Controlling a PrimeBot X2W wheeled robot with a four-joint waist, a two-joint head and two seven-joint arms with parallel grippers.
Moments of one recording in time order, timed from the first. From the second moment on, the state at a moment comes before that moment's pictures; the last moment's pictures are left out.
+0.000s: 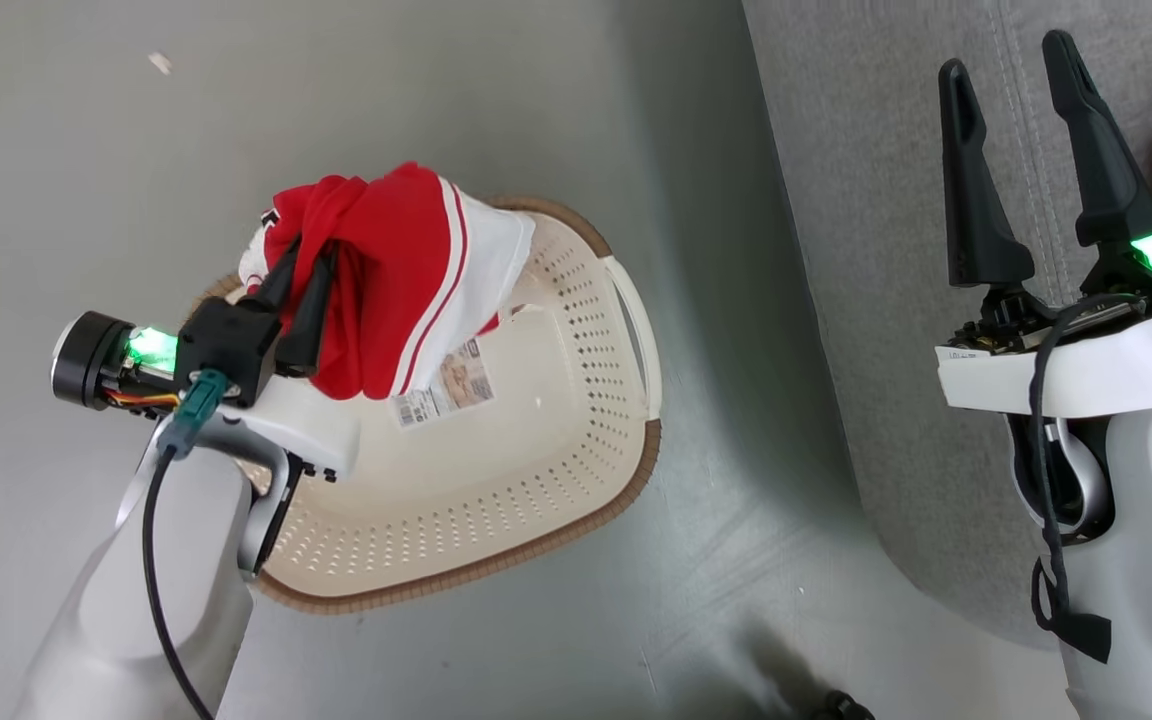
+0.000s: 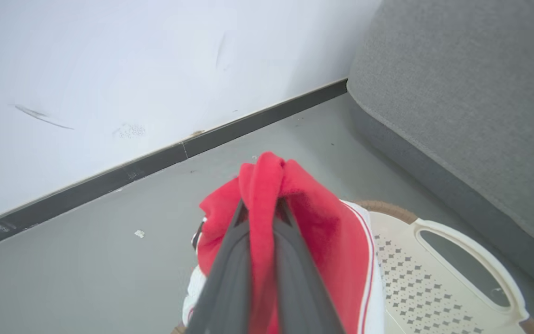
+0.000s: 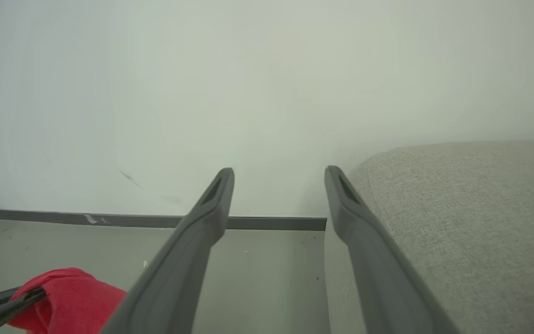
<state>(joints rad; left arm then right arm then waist) -0.62 0.16 -0.34 0.43 -0.17 0.03 -0.25 -0.46 -0.04 0.02 -0.12 0.13 0.13 -0.26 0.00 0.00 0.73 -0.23</state>
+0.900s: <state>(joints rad) -0.41 0.24 -0.24 0.14 -0.21 0.04 -0.25 -0.37 -0.07 0.05 -0.01 0.09 0.13 -0.26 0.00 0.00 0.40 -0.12</state>
